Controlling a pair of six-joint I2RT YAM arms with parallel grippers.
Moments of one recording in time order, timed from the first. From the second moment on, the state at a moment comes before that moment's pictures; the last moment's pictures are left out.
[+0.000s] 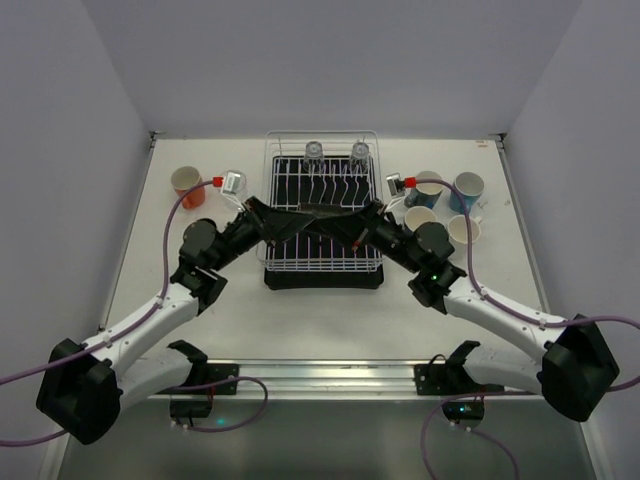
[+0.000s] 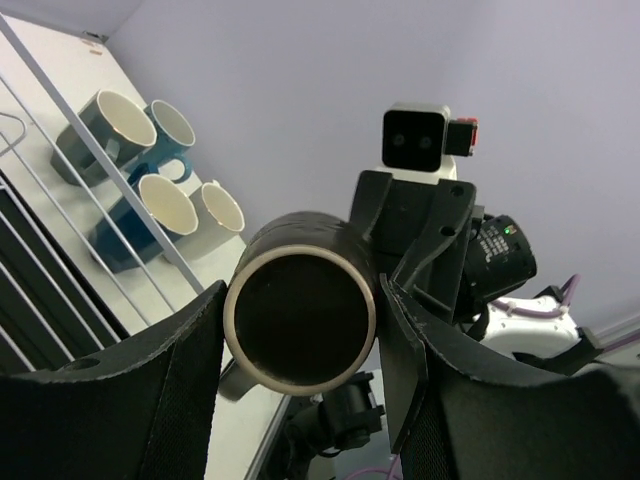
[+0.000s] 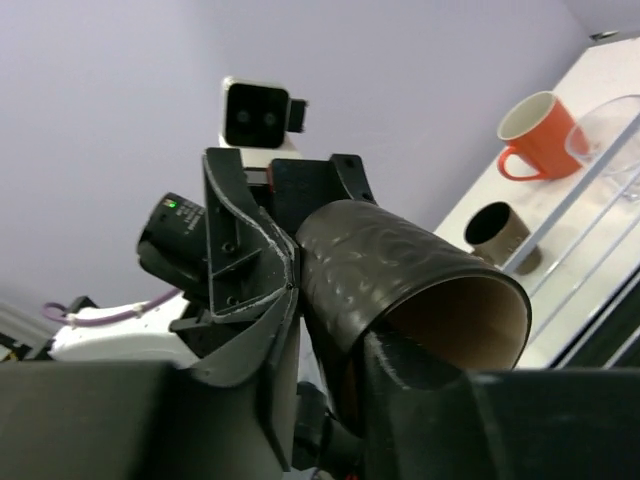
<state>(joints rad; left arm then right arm) -0.52 1.03 0.58 0.69 0.44 -1.06 0.73 1.13 0.66 0.71 -0.28 0.95</state>
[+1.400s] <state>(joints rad) -0.52 0.62 0.73 -0.34 -0.01 -0.22 0.43 1.17 0.81 -0.65 0.23 0.50</state>
